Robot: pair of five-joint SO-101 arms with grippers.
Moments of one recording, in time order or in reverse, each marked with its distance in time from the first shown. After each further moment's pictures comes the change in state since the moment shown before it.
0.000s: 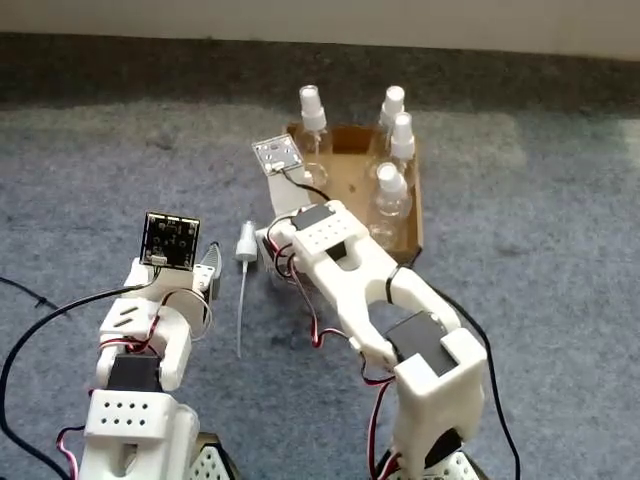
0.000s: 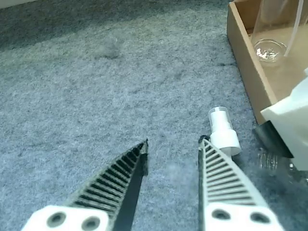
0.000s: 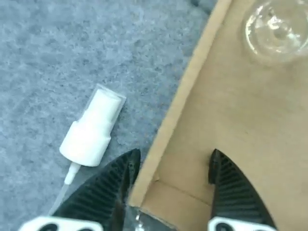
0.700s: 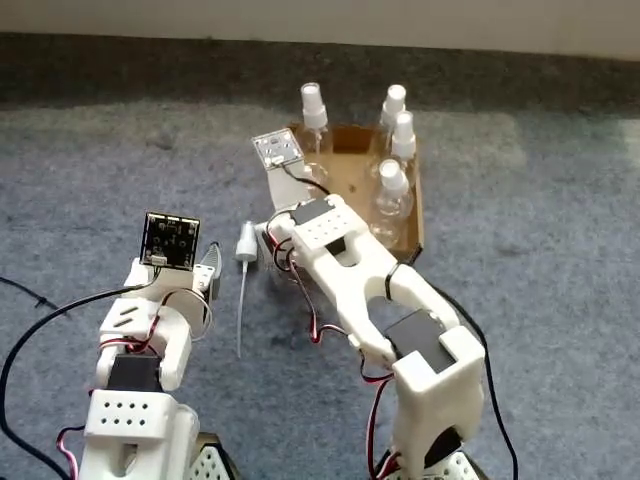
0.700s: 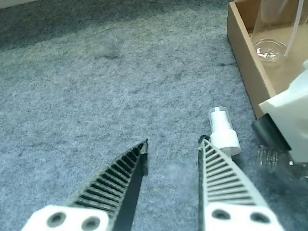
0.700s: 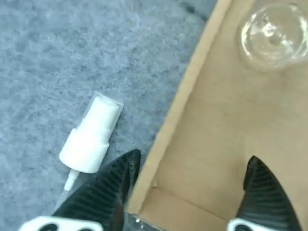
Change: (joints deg) left arm 0.0 0.0 0.0 0.0 0.0; right arm 0.2 0.2 -3.0 1.0 -0.1
